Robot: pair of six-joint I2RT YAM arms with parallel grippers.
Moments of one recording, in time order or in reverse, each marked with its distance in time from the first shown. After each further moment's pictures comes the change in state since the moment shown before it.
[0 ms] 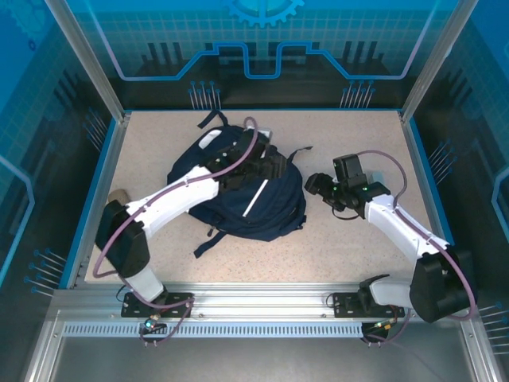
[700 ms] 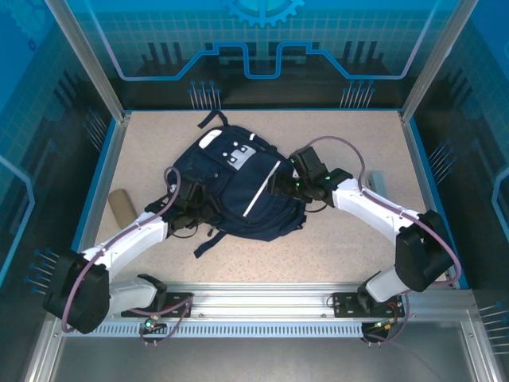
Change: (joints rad) left arm 0.301 -0.435 -0.737 0.064 0.154 -0.455; right arm 0.273 0.239 0.221 0.002 0.024 -0.071
